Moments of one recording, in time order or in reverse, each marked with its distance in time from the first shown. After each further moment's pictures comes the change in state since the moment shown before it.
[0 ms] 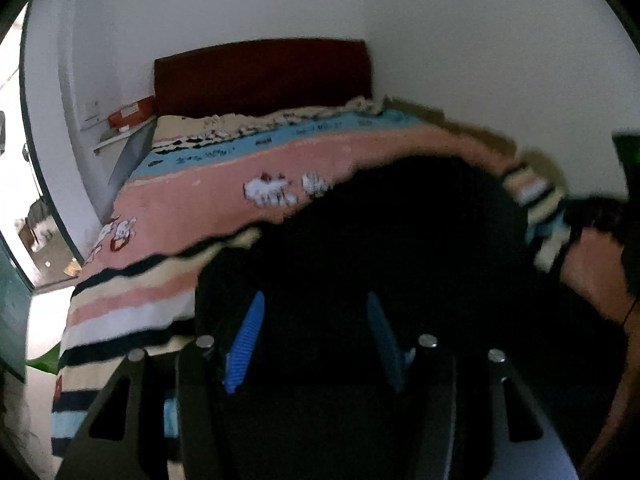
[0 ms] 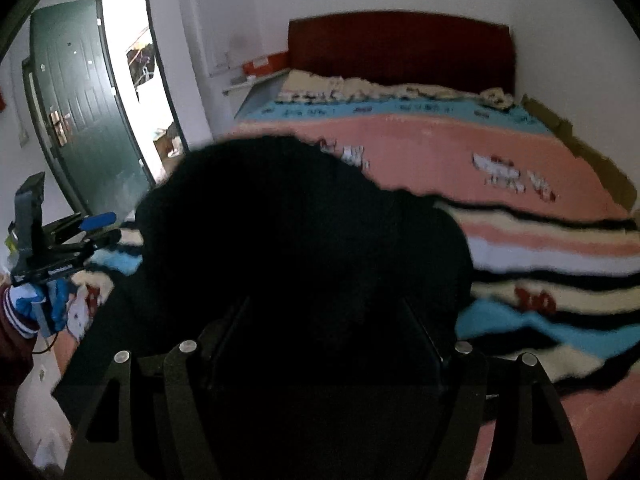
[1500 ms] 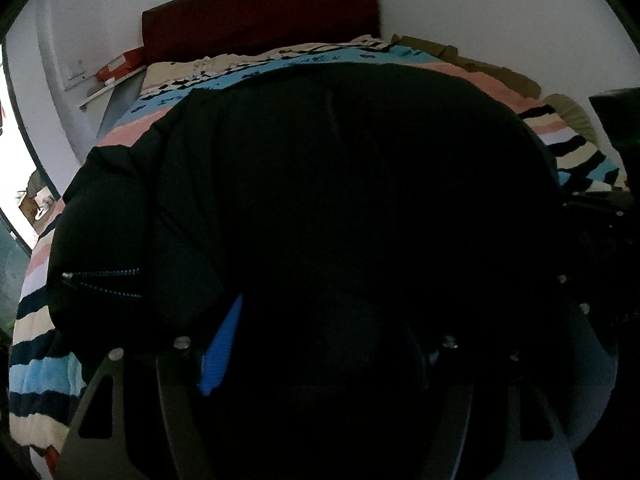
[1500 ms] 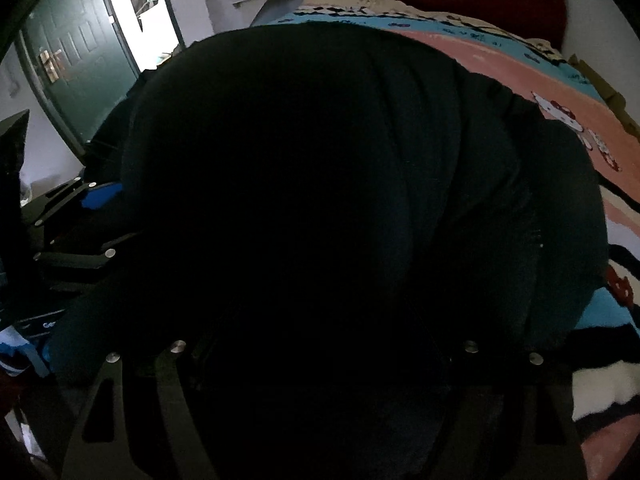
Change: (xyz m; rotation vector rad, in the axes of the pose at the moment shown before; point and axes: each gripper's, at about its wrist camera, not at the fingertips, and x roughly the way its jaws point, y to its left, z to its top) left arm 0.127 -0.091 -0.072 0.019 0.210 0.089; right arm 0.141 0.028 -0.040 -0.073 0.305 0.034
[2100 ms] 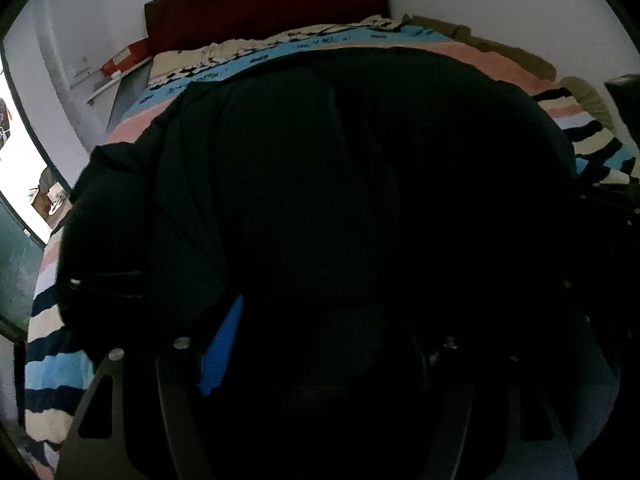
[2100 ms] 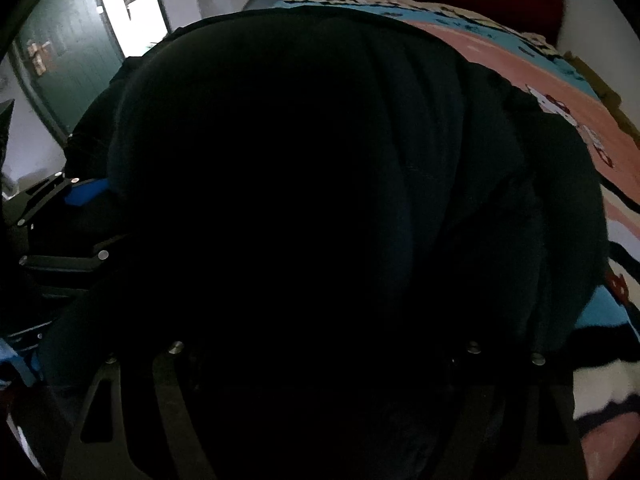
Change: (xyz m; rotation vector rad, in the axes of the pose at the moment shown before) left arm 0.004 -0.008 0.010 0.009 0.088 0.066; right arm 0.001 0.002 0.003 0.013 0.050 -0.062
